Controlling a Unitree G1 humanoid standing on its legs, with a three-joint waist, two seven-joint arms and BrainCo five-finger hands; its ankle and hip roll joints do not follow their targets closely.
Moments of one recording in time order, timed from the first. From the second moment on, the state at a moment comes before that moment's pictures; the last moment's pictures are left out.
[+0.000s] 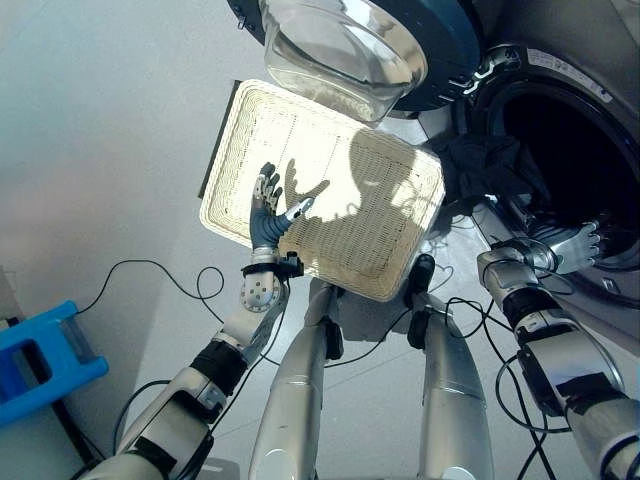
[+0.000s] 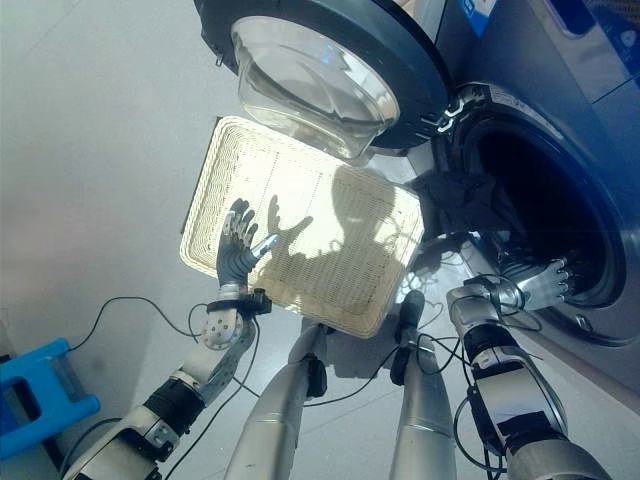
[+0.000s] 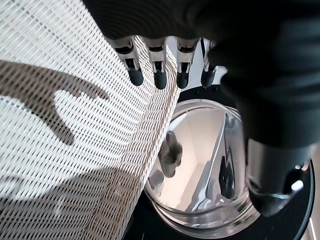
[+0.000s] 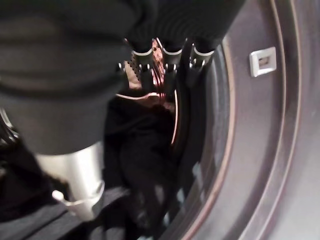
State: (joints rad) left arm -0.53 0.31 -0.49 0.42 -0.48 -0.54 0.51; right arm -0.80 -0.44 0.18 0.97 0.24 0.13 -1.32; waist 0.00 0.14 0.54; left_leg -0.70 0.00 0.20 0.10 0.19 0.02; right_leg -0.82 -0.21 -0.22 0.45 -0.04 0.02
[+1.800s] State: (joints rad) left arm -0.59 0.38 -0.50 0.26 -0.49 -0.58 0.45; right arm -1.09 -0.65 0.56 1.27 -0.44 0.23 -0.87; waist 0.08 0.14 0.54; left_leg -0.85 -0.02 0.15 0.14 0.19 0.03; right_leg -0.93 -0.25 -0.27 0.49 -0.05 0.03
